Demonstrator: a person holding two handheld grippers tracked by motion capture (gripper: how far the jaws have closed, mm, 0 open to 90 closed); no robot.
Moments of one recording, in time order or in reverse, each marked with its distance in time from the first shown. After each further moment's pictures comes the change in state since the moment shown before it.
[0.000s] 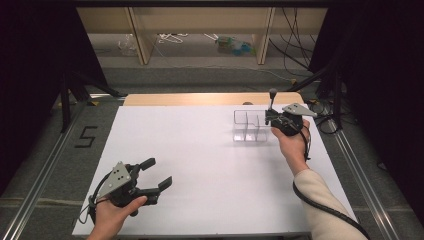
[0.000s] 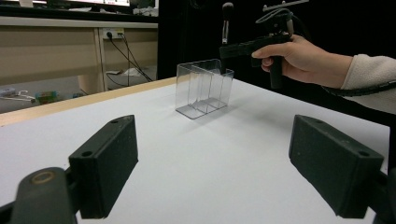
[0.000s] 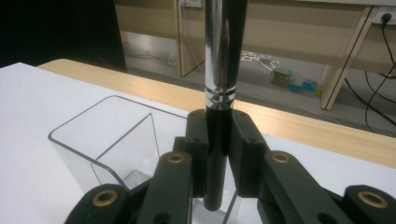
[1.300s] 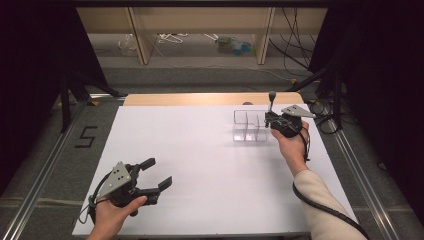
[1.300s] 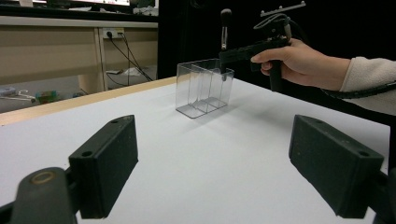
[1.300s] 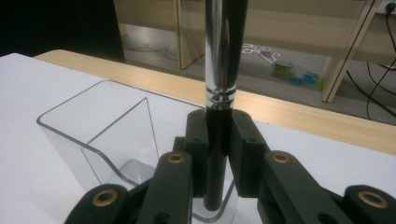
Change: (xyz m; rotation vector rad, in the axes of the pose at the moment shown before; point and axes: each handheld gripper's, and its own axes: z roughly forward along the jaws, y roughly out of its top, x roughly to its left) left arm 0.000 0.000 0.000 0.003 0.001 -0.001; right arm -0.002 -0.009 0.005 0.011 0.006 0.001
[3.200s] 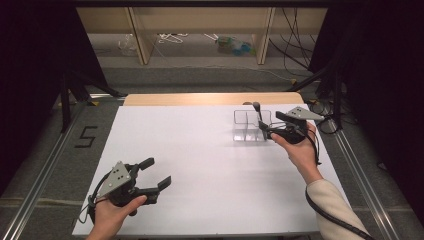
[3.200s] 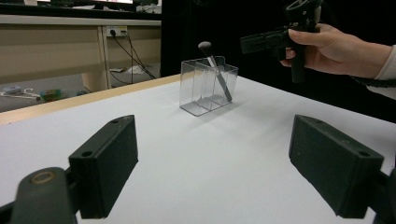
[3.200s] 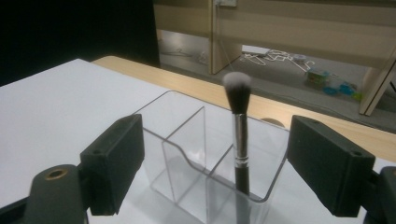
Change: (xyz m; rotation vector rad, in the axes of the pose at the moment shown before) left arm 0.001 -0.001 0.000 0.009 0.017 -0.013; right arm 0.015 0.014 -0.038 0.001 0.145 -0.011
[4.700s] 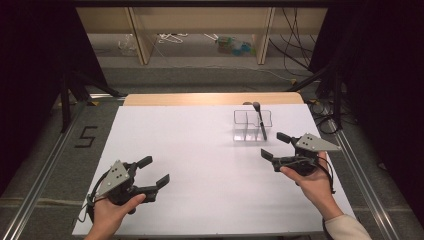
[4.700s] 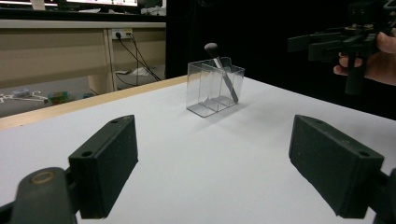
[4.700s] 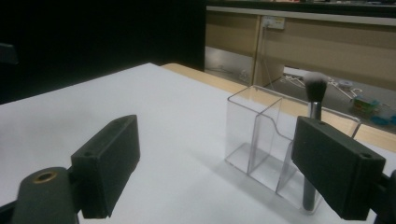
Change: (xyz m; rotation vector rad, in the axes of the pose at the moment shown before) left arm 0.006 0.001 0.000 -0.008 0.012 0.030; right arm 0.049 -0.026 -0.071 -0.081 0.187 -0.063
